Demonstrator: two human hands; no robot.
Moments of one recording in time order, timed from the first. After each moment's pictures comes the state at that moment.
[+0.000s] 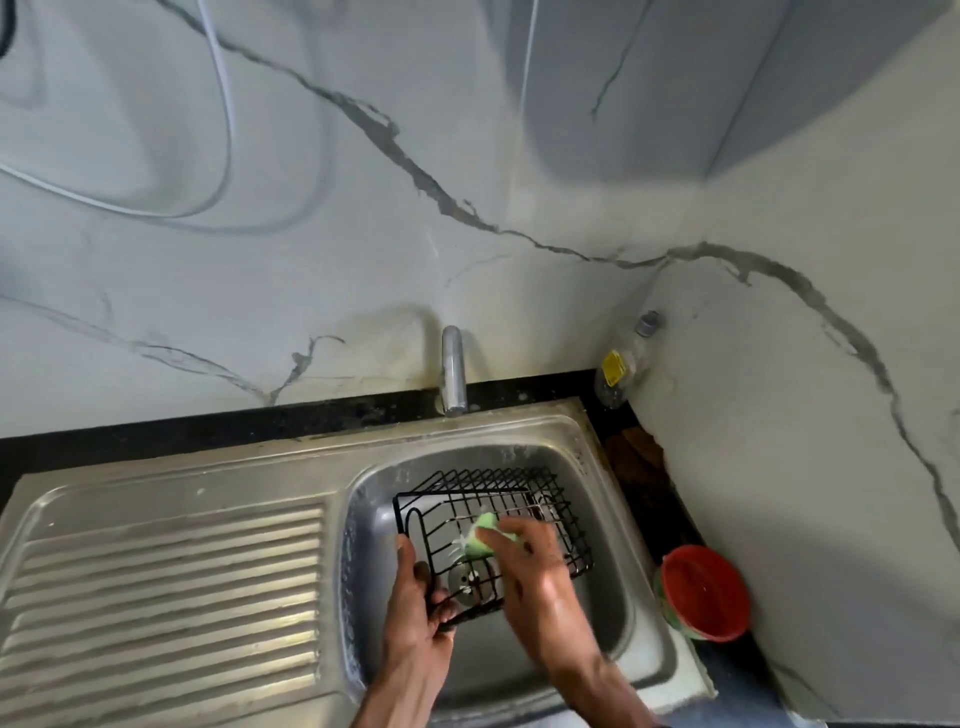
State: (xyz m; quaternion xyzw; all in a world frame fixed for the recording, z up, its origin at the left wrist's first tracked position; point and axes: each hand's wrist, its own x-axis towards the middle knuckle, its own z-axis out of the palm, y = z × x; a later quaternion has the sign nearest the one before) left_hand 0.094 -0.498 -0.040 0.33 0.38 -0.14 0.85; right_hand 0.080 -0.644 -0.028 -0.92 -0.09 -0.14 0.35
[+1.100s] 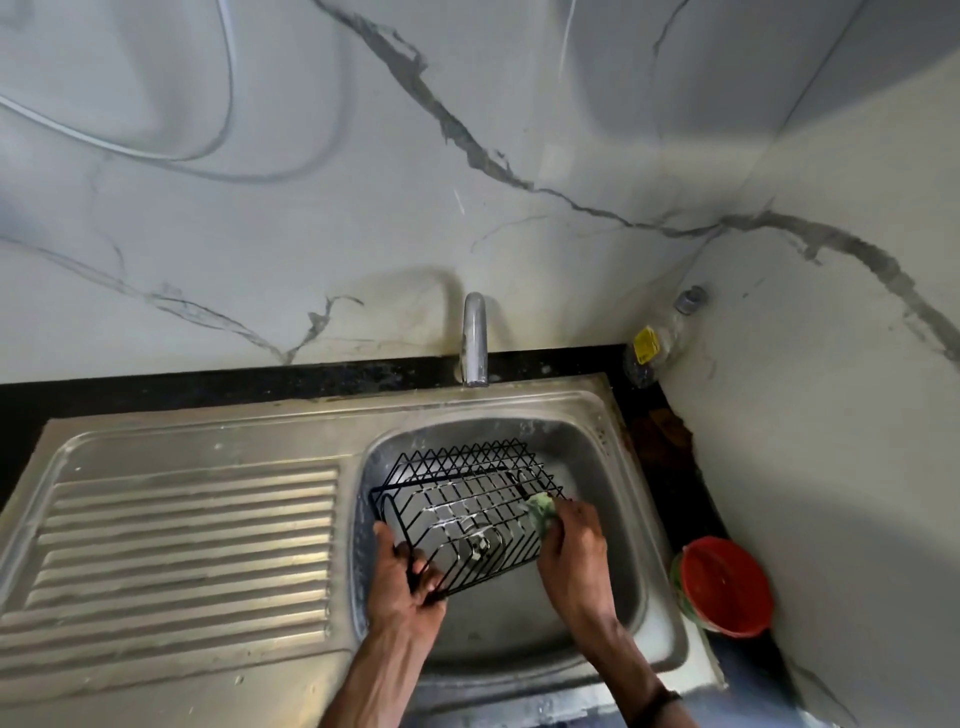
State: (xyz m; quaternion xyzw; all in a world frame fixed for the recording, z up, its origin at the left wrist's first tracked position) left_hand 0.104 -0.478 -0.055 0.26 0.46 -0.11 0.84; right_hand 0.104 -0.671 -0.068 -0.93 0.13 -0.07 0.35
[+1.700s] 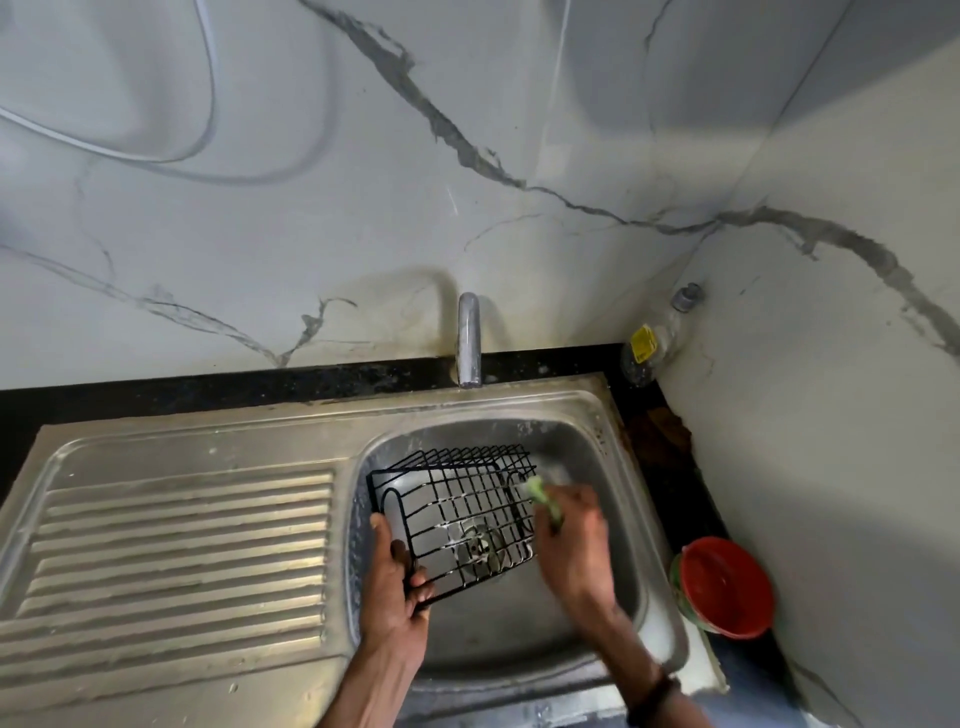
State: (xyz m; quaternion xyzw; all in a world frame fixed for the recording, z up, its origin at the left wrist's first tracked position) left_hand 0.100 -0.477 -0.056 0.37 0.40 -0.08 0.83; right_hand 0.120 -0.671 -0.046 -0.90 0.13 -0.06 0.42
